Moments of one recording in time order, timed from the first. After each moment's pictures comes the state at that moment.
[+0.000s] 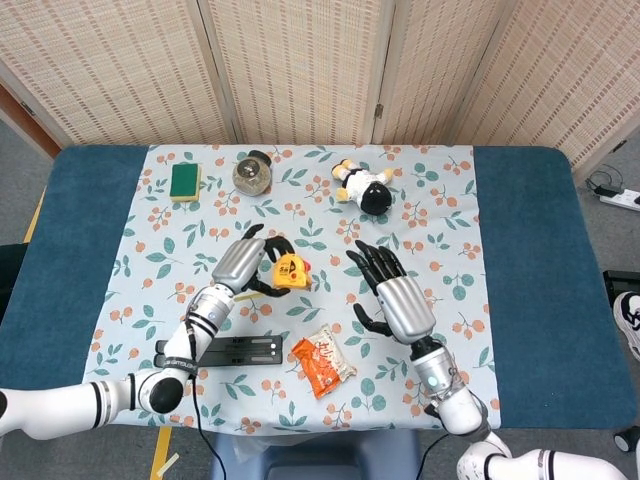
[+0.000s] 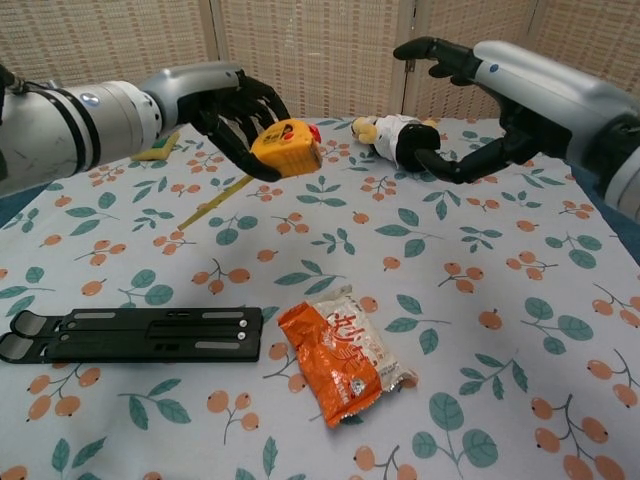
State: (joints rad) left arm -0.93 -1.54 -0.34 -1.55 0.86 0.90 0.11; right arm 0.50 -1.58 0.27 -1.80 -1.33 1.18 -0.31
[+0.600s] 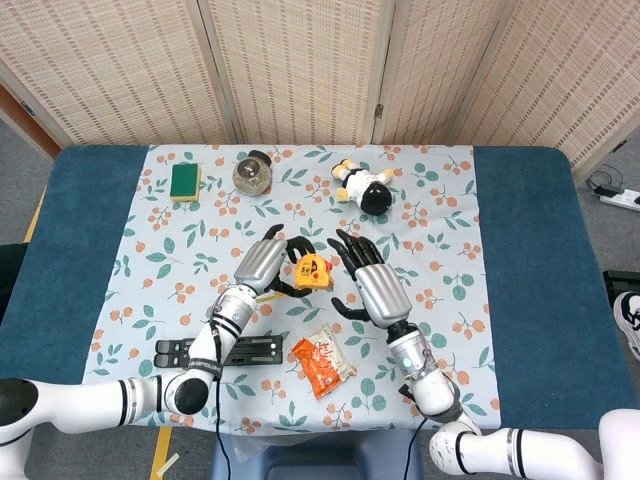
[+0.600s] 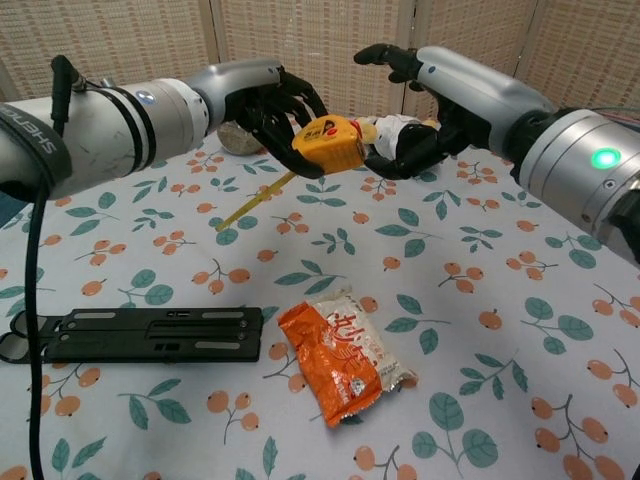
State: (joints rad) left arm -1.00 -1.62 -0.37 -1.55 0.76 0.95 0.20; right arm 0.61 -1.67 0.33 -1.71 -1.20 1.14 -0.33
